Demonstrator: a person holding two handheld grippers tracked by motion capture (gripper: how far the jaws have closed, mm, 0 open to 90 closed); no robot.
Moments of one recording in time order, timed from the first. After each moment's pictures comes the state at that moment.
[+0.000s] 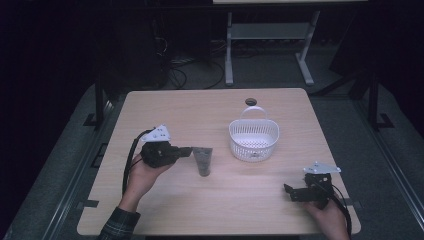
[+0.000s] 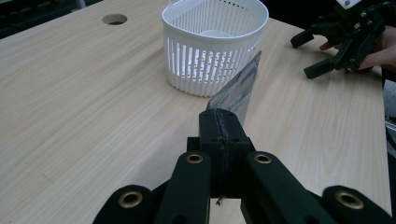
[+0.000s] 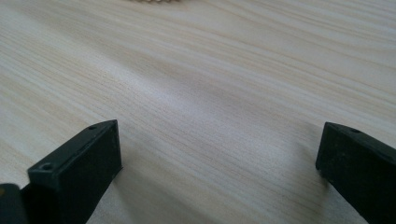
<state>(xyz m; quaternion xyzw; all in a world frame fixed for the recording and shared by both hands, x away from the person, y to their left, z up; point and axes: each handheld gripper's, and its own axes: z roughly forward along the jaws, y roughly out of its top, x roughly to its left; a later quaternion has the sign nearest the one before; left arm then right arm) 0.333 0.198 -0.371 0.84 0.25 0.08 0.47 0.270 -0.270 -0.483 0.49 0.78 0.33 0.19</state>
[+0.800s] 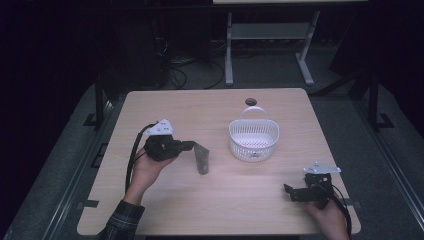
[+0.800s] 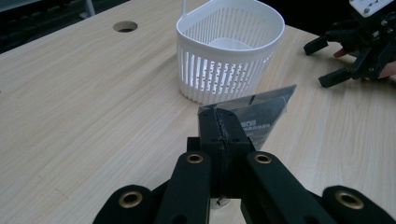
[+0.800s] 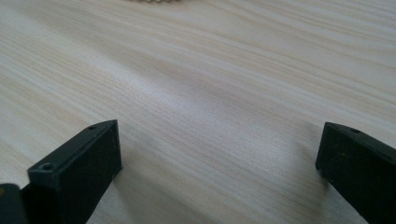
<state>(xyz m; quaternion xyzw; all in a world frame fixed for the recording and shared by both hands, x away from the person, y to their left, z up) 0.349 0.191 -0.369 0.84 0.25 0.09 0.47 0.270 -0.270 -0.483 0.49 0.78 0.33 0.19</state>
